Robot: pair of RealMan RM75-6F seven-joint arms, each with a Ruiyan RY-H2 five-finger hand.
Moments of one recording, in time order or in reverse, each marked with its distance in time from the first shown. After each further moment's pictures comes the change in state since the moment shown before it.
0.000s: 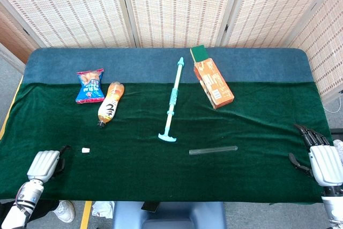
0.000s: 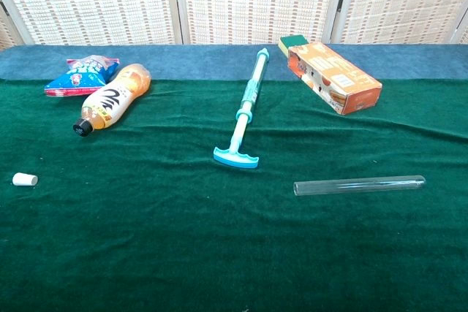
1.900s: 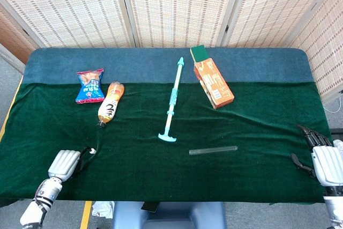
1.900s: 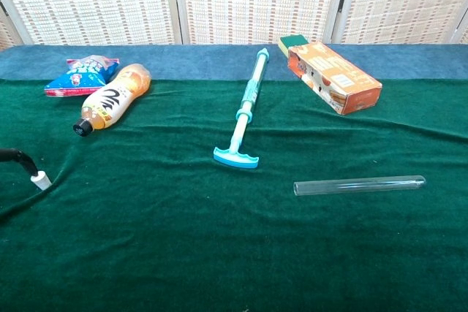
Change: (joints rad) left arm -0.083 -0.036 0.032 -0.102 -0.041 -0.021 0.137; right arm -0.003 -0.015 -0.002 0.041 0.027 -0.013 0.038
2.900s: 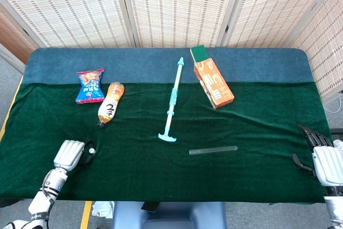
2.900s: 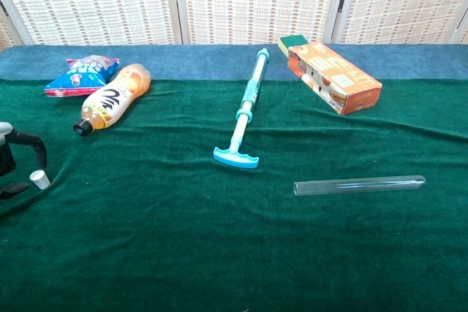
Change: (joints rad) left arm -0.047 -0.116 -0.035 0.197 0.067 0.024 -0.066; right arm -0.001 -0.003 0.001 0.006 0.007 -0.006 0.001
